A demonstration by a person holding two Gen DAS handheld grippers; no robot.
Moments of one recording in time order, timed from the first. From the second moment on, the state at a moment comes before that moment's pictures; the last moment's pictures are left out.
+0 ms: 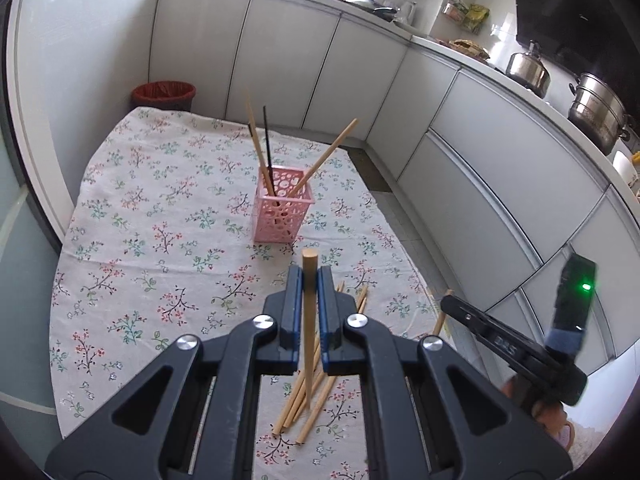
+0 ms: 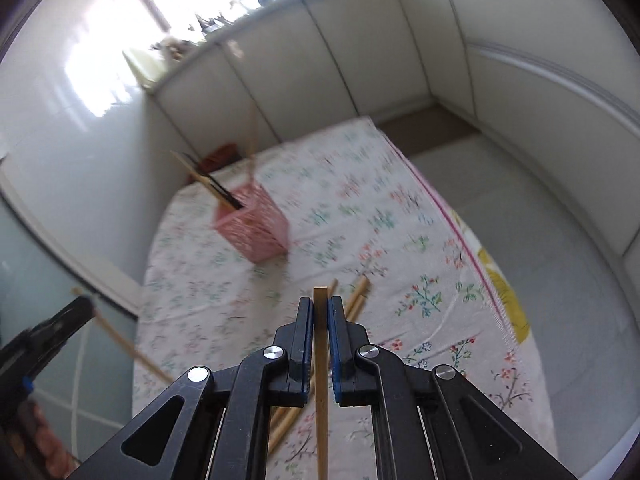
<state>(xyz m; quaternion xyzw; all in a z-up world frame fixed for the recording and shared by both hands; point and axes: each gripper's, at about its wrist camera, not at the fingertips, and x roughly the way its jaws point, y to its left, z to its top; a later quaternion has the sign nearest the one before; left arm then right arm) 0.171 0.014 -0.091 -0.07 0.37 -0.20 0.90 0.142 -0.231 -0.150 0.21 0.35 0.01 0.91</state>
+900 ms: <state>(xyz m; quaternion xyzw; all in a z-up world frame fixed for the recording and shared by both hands) 0.245 -0.014 0.025 -0.04 0.25 -0.15 0.96 0.194 -0.265 0.014 0.22 0.22 0.02 0.95</state>
